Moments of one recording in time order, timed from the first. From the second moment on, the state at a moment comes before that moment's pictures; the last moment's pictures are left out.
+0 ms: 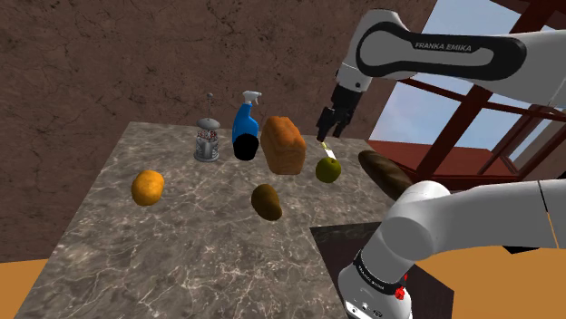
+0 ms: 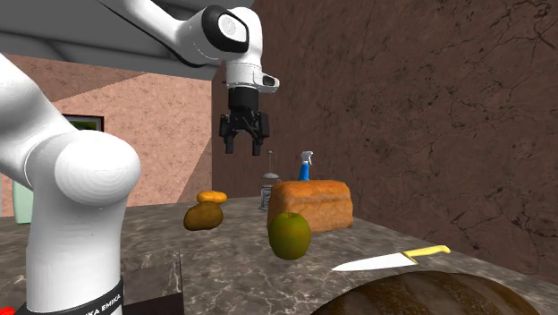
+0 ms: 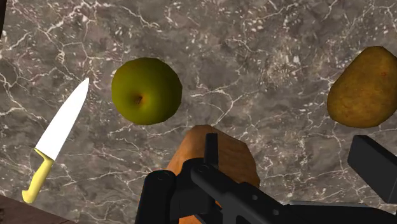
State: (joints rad) arm -0.07 -0.80 -0.18 -2.56 -0.07 1.78 -0.10
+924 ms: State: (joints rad) arm -0.20 -0.68 -0.43 -2.71 -0.25 2.17 -0.29
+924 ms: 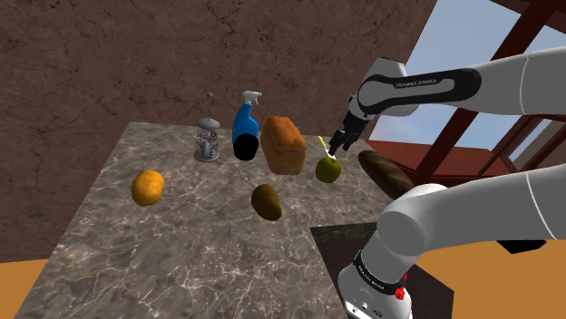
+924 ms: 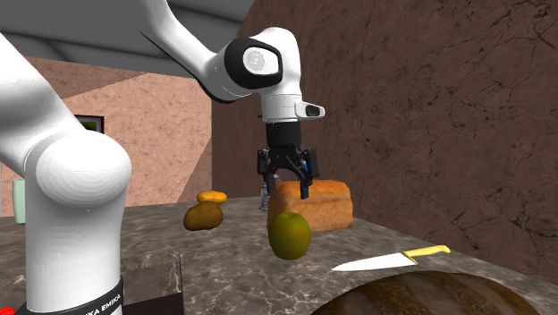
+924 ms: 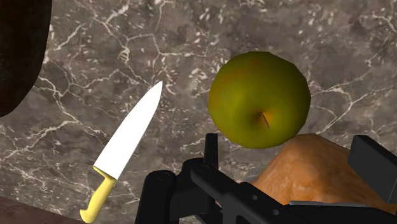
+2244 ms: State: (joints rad) arm -0.20 -0.63 -0.46 -2.75 -0.26 2.26 -0.29
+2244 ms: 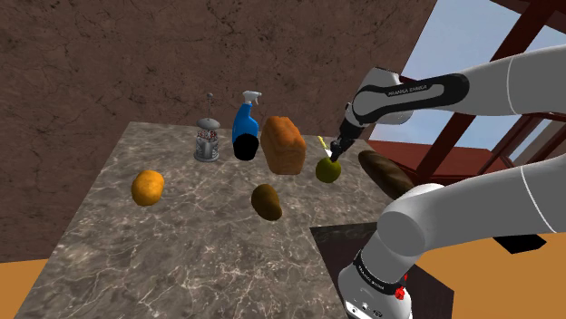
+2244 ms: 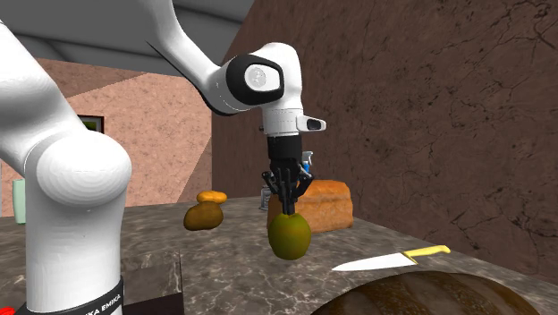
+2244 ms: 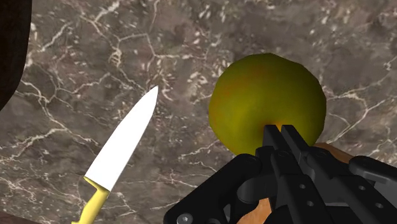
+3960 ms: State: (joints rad) arm -0.19 -0.73 -0.38 -2.50 -0.21 1.92 -0.29
